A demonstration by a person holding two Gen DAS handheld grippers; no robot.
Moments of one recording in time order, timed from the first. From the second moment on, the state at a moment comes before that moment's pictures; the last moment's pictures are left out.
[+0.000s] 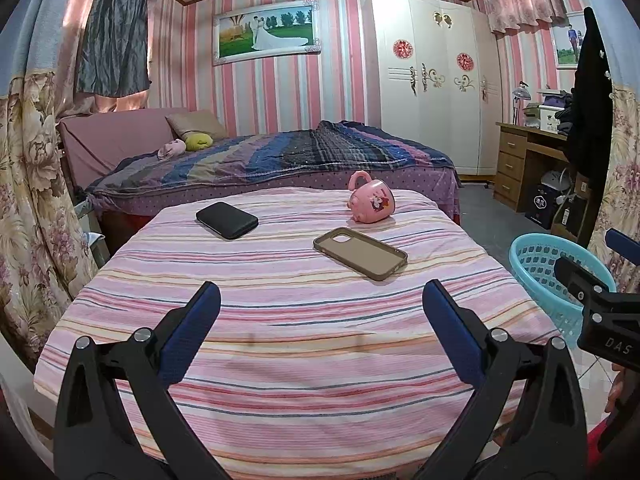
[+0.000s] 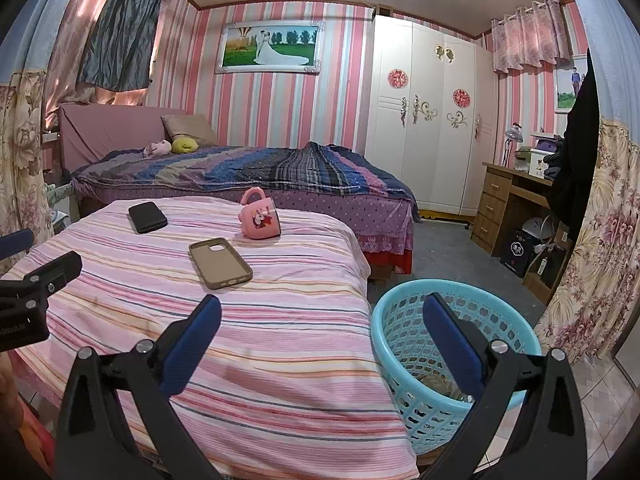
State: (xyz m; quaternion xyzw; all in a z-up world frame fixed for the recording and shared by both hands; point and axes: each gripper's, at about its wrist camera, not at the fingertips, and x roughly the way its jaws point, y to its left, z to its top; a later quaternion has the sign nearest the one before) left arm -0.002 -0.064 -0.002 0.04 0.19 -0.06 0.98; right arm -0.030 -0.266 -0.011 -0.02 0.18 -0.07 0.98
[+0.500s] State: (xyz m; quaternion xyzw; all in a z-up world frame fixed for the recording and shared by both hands) left arm -0.002 -0.065 -0.002 0.04 0.19 -0.06 0.98; right arm -0.029 -0.266 -0.011 -0.02 0.17 -0.07 0.98
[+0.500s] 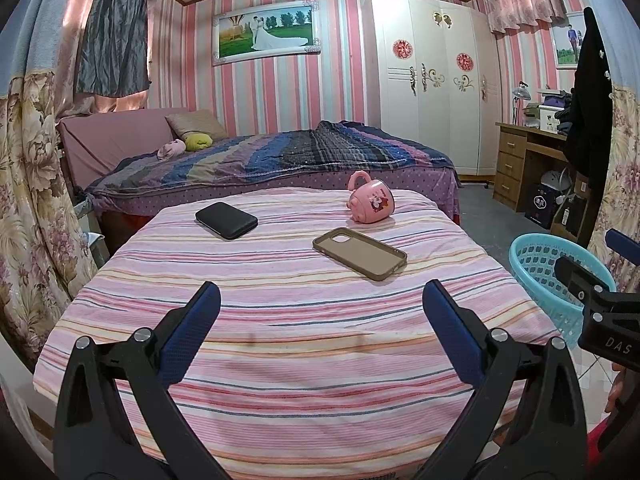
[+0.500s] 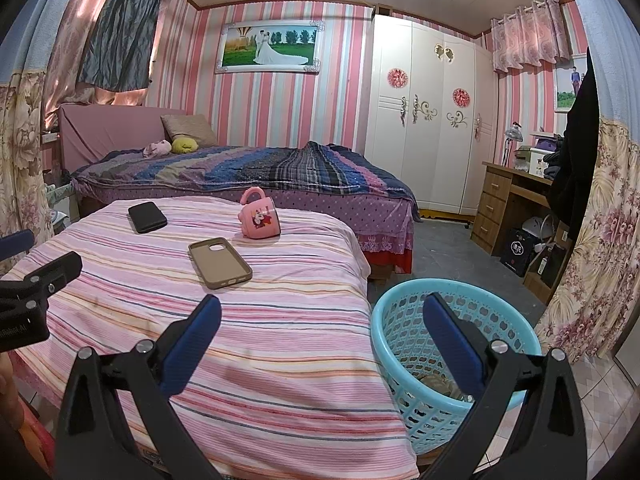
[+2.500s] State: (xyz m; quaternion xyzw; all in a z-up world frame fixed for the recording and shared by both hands) left arm -0.002 -0.066 -0.002 0.04 0.19 -0.06 0.98; right arm -0.030 -0.268 -0.011 -0.02 0.17 -0.07 0.98
